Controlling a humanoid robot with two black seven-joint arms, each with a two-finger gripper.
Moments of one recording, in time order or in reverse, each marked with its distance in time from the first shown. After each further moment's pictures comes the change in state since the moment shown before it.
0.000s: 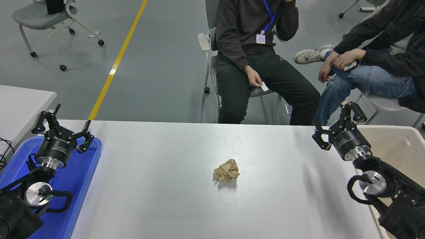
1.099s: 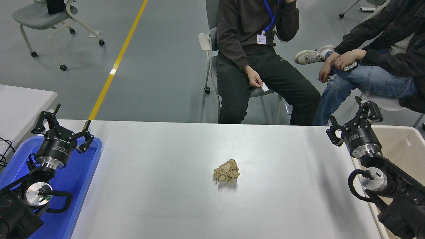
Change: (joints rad) left arm 0.000 0.000 0.000 0.000 0.000 -0.001 0.000; right arm -0.013 -0.062 0.079 0.049 0.006 -0.101 0.015
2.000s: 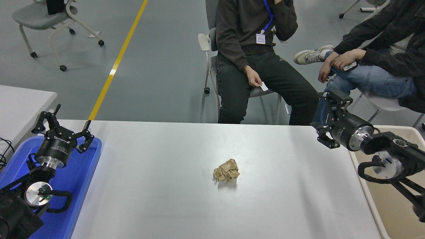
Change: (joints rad) left arm 0.000 0.000 0.000 0.000 0.000 0.000 0.000; right arm 0.115 -0.296 -0.279 0.599 -0.257 -0.265 -0.515
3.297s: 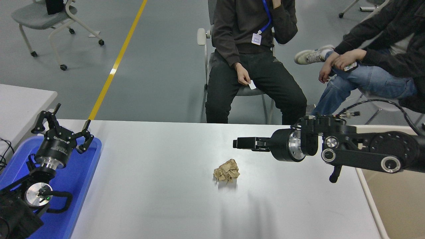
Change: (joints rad) left arm 0.000 0.000 0.000 0.000 0.000 0.000 0.000; right arm 0.692 0.279 -0.905 0.008 -0.481 0.210 -0.031
